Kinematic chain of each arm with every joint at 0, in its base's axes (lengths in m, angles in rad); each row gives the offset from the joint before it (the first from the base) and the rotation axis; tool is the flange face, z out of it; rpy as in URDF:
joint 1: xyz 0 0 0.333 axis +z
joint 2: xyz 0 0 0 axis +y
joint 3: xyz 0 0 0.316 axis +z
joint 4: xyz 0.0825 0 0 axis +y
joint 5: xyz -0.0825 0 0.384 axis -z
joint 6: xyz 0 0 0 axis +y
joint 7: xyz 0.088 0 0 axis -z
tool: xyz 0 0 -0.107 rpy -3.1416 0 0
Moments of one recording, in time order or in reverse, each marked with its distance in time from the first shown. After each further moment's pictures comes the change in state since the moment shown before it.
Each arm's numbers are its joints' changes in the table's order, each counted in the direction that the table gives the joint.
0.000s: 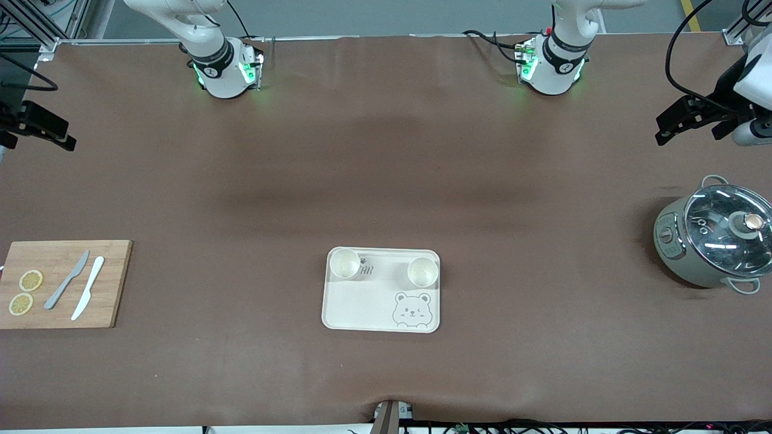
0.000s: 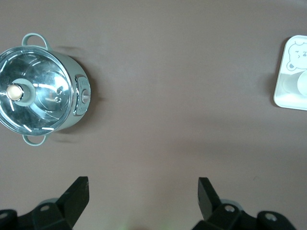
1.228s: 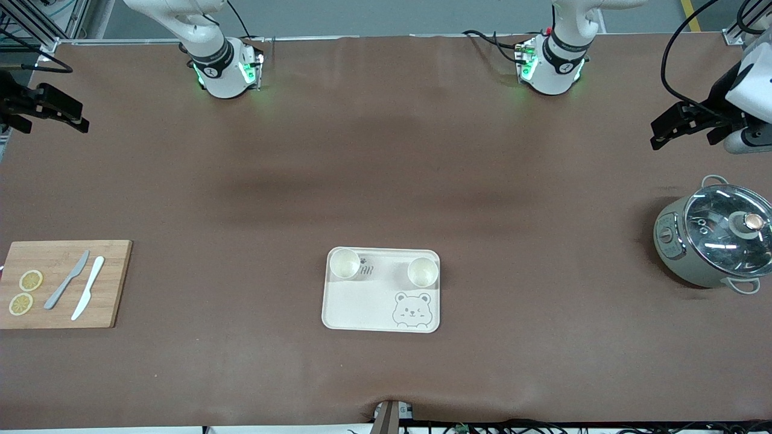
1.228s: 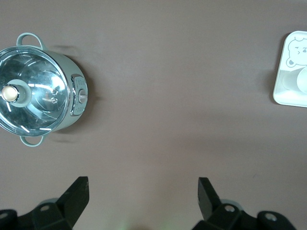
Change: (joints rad) left arm -0.008 0.025 -0.005 -0.018 0.000 0.017 0.000; right arm 0.000 -0.079 0.004 0.127 0.000 -0.004 -0.049
